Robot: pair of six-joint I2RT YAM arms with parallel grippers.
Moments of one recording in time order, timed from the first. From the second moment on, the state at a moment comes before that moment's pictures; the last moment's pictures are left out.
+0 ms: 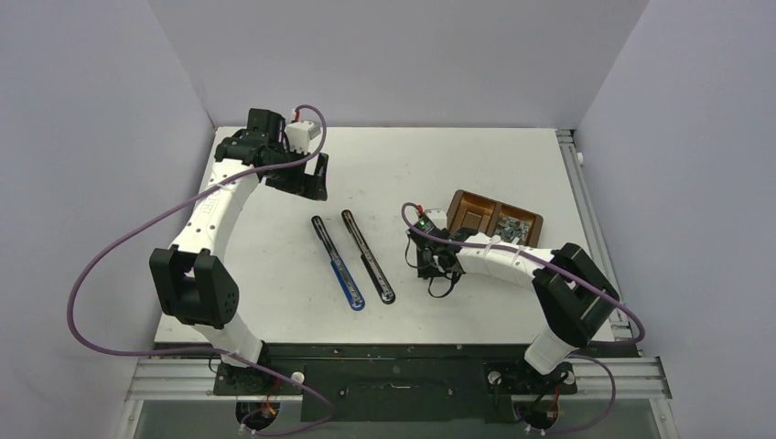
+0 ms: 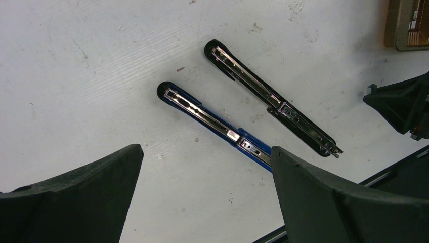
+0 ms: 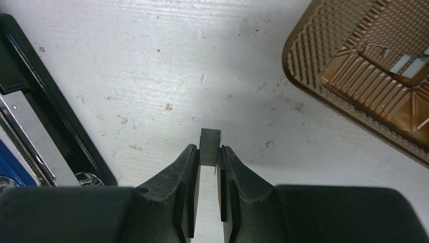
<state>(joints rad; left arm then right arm) -0.16 1.67 1.64 -0.96 0.32 0.12 0.77 1.60 0.95 -0.49 0.21 0.63</state>
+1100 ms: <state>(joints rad) -0.15 1.67 1.68 -0.97 0.32 0.13 0.40 1.41 1.15 -0.58 0.20 0.54</state>
